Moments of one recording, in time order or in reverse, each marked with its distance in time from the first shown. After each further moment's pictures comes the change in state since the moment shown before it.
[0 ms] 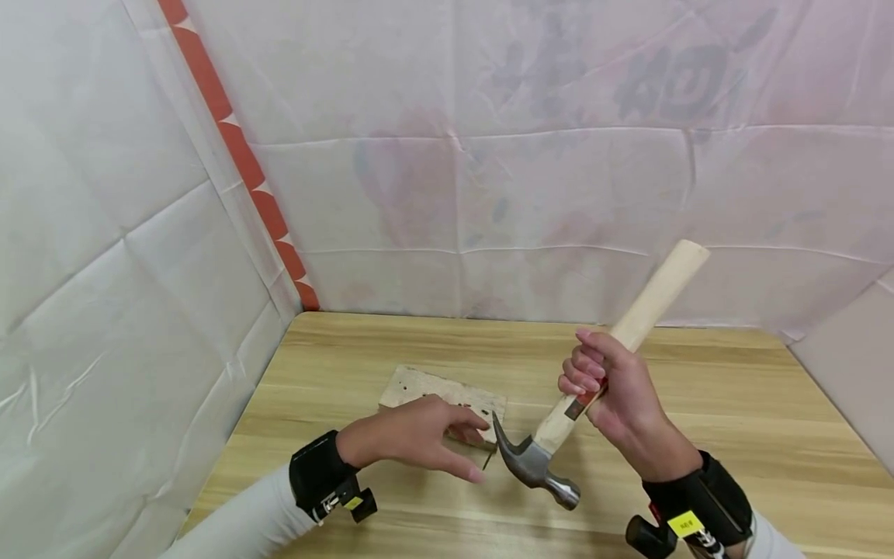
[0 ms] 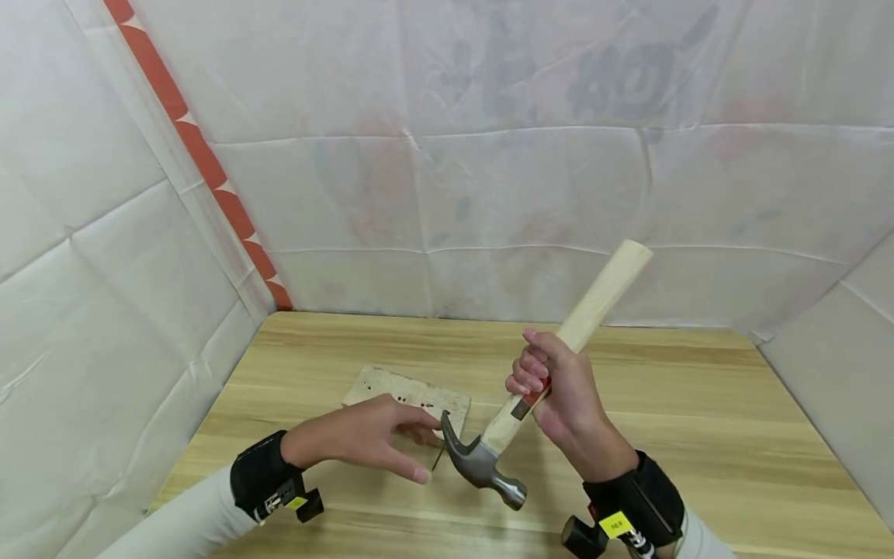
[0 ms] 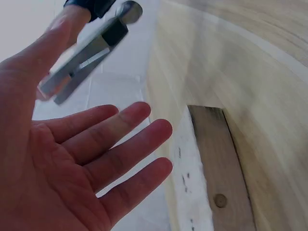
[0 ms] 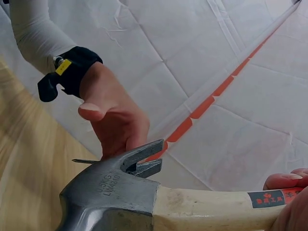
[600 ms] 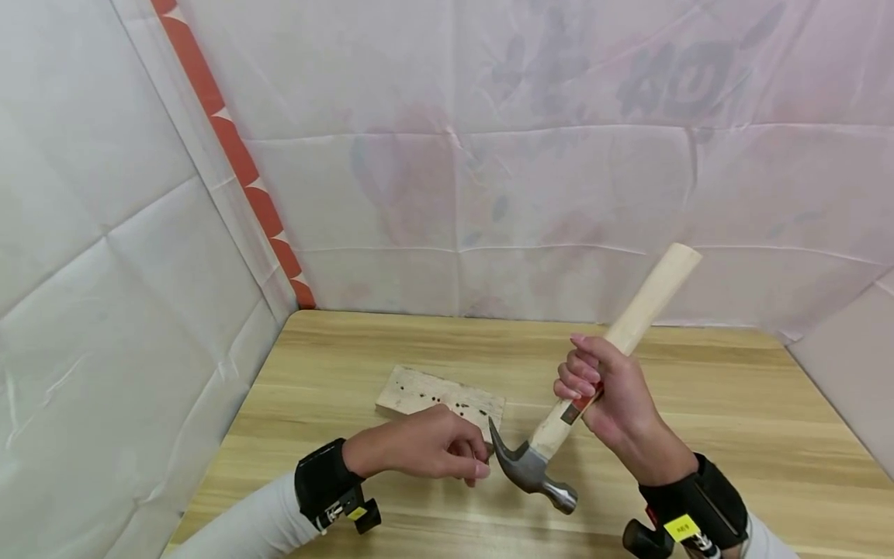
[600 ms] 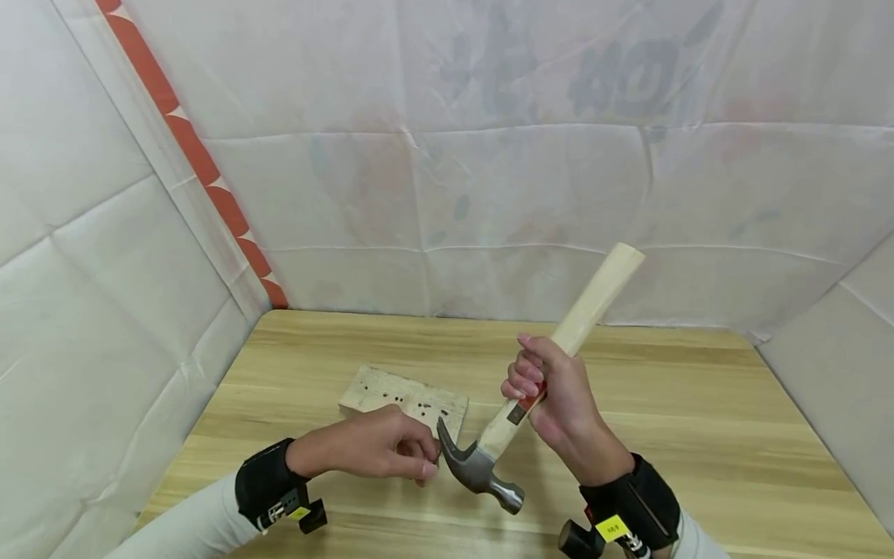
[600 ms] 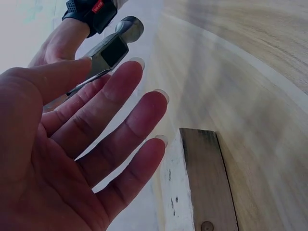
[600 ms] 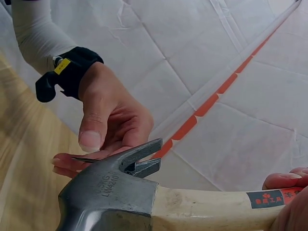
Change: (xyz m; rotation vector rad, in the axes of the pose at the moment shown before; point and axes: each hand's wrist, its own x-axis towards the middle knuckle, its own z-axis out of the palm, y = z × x) left_hand 0.005 0.010 0.017 -0.094 -0.042 0.147; right_hand -0.006 0.005 0.001 -0.058 0.036 0.033
